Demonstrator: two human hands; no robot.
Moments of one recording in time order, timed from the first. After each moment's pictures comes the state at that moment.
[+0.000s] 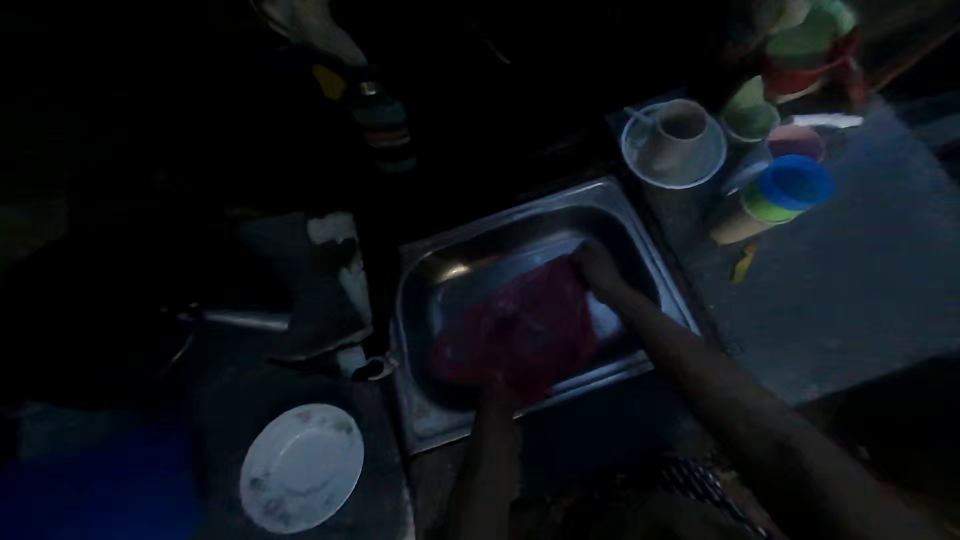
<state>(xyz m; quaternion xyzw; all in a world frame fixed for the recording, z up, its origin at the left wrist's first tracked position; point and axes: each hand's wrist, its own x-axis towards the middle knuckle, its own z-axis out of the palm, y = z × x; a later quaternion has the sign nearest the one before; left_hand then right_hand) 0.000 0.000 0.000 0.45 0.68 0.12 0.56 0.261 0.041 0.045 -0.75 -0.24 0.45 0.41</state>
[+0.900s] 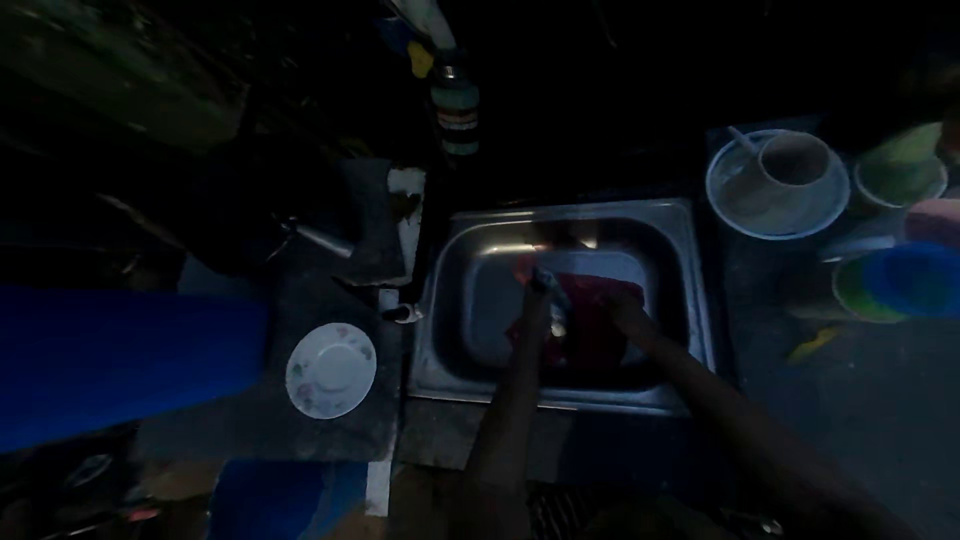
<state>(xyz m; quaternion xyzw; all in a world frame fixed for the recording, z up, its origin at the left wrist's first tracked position) 0.115 0.081 -0.024 0.39 0.63 0.30 0.60 0.292 0.022 0.002 -0.67 -0.47 0.54 0.22</state>
